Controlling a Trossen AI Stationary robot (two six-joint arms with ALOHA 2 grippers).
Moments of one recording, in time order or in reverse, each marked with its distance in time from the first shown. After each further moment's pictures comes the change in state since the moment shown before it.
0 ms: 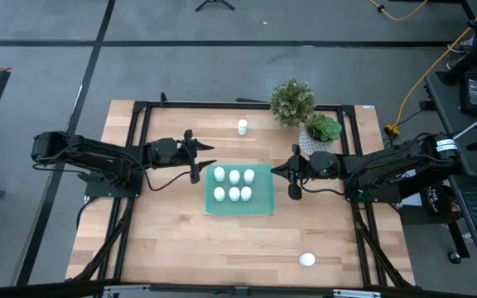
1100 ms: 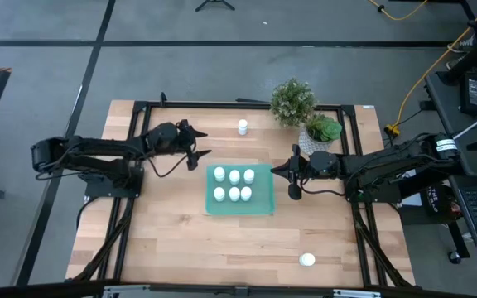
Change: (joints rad) left arm 0.282 0.001 0.000 -0.118 0.203 0.038; right arm 0.000 0.001 0.000 -0.003 0.000 -0.022
